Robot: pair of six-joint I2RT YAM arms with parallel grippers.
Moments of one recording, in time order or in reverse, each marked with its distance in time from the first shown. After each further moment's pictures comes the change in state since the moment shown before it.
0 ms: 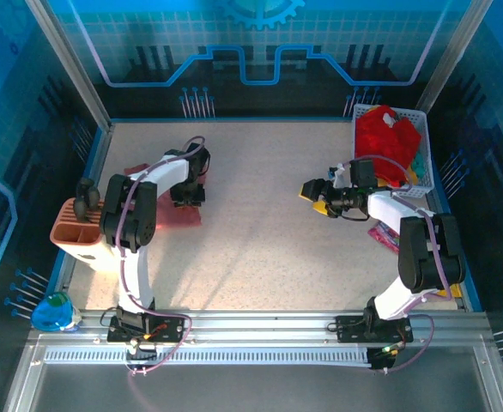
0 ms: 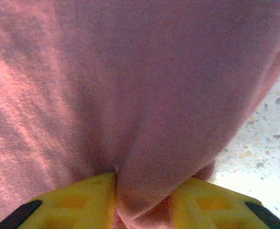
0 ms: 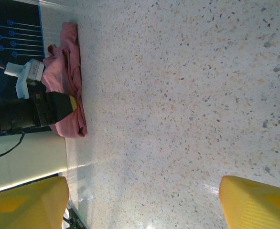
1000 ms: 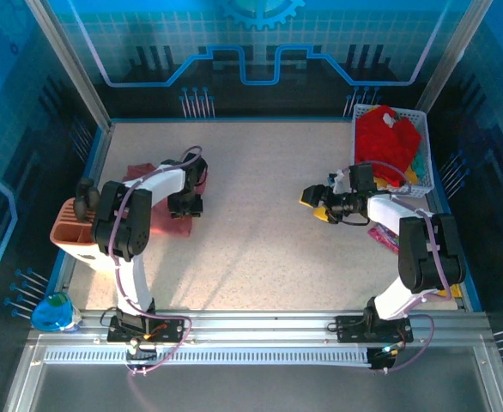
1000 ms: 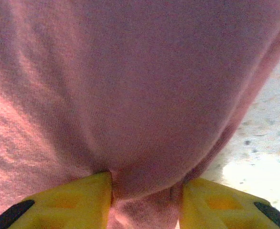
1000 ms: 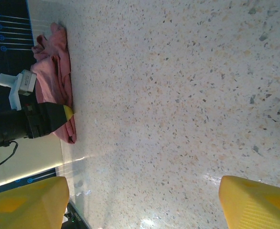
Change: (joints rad) left arm -0.002 -0.101 -0.165 0.030 0.031 -0.005; right arm 0.000 -0.002 -0.041 -0.014 -0.002 -0.007
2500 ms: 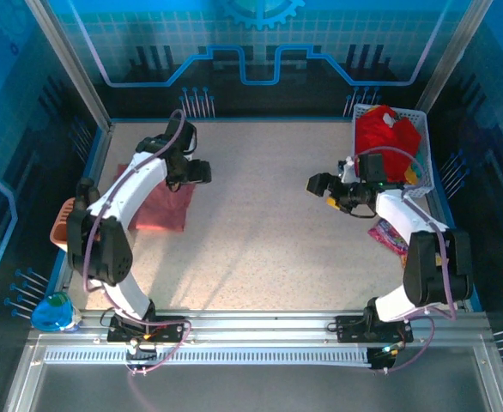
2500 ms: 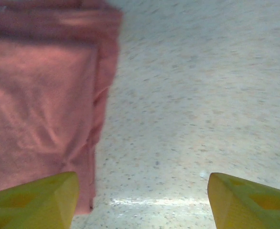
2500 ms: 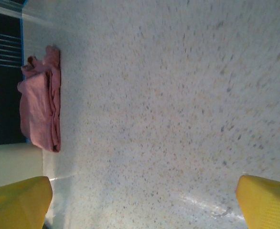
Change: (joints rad) left arm -0.009 -0.269 0.186 -0.021 0.156 0.061; right arm -0.026 -0.115 0.105 -0.146 0.164 -0.102
